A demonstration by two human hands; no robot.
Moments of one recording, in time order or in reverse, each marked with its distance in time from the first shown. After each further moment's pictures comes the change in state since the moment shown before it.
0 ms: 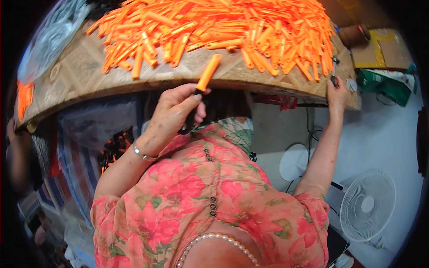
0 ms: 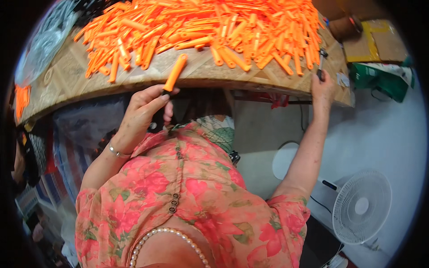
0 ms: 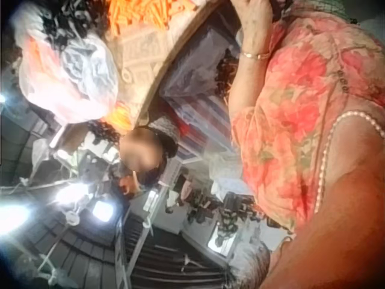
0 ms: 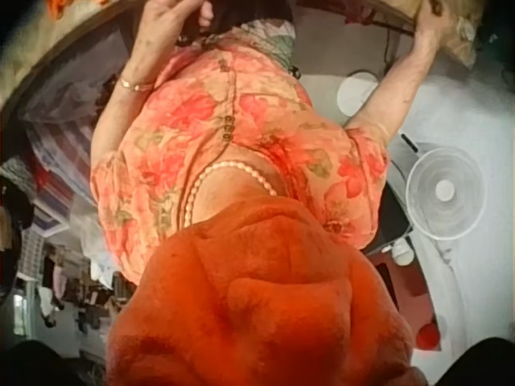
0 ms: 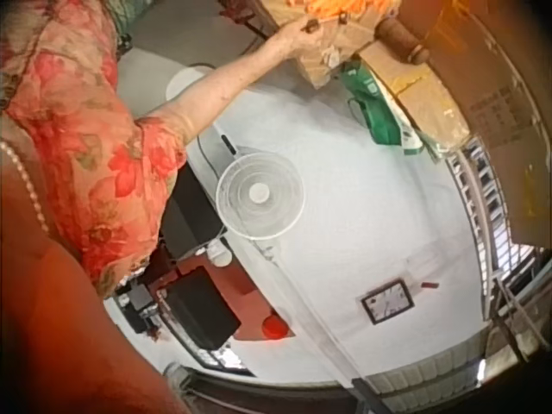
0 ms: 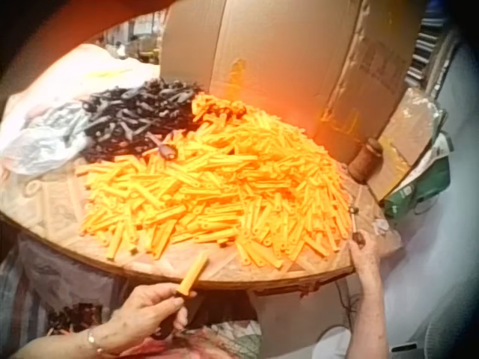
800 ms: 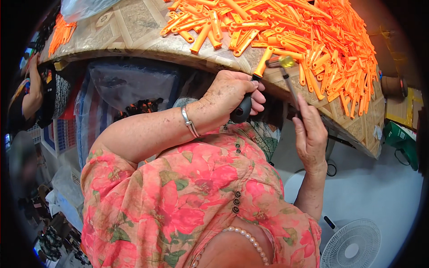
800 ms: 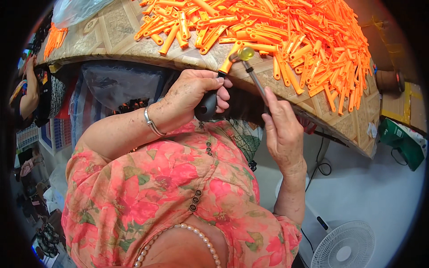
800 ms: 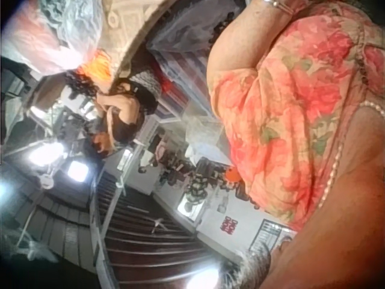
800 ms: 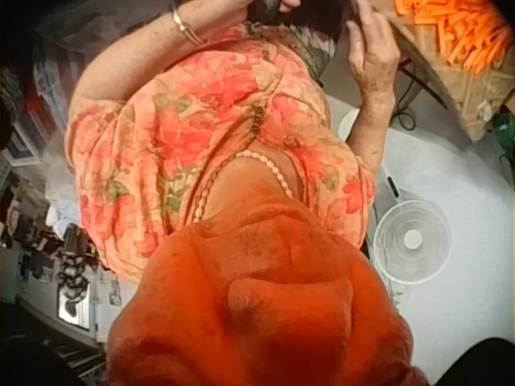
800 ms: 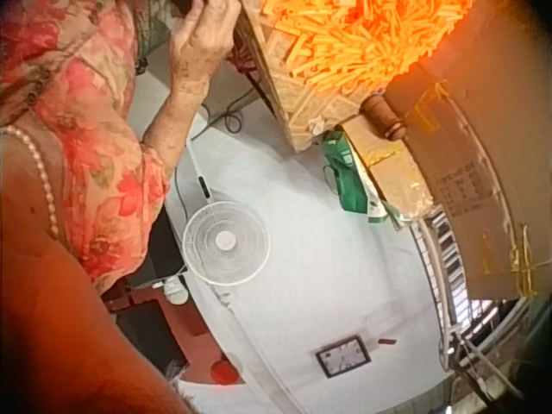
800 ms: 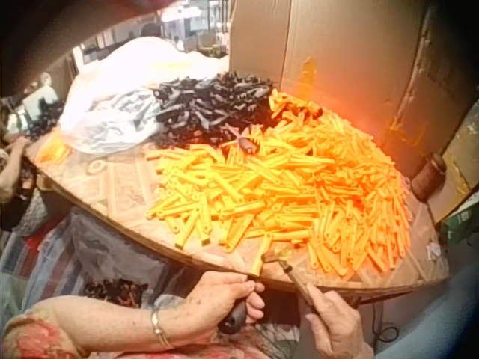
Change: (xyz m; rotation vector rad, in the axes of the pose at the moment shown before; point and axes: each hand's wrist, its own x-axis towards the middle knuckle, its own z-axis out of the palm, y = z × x) left_hand 0.006 0.016 0.017 -0.309 0.191 -0.164; right_hand -0.150 -0.221 -0.025 0.606 -0.471 -0.757
